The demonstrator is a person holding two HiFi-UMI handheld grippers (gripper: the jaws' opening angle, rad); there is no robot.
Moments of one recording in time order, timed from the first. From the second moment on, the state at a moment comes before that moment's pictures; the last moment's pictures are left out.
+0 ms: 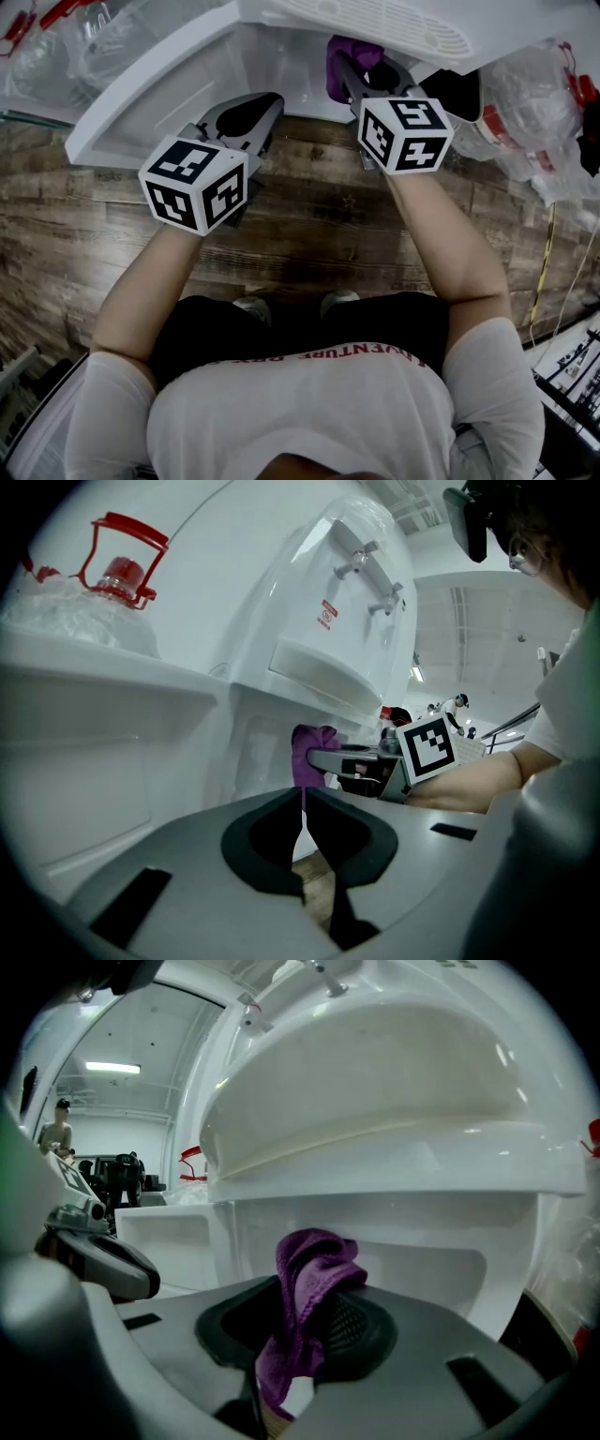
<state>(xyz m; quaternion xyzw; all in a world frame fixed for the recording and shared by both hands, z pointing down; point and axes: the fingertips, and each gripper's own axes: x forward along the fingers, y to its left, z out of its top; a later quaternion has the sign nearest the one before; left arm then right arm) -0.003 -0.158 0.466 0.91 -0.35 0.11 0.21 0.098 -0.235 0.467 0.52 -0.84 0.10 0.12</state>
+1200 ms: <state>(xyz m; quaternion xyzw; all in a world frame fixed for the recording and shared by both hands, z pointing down) -0.022 -0.170 0.487 0.89 -0.37 0.11 0.24 0.019 -0.202 0.489 0.41 -0.89 0.07 0.17</state>
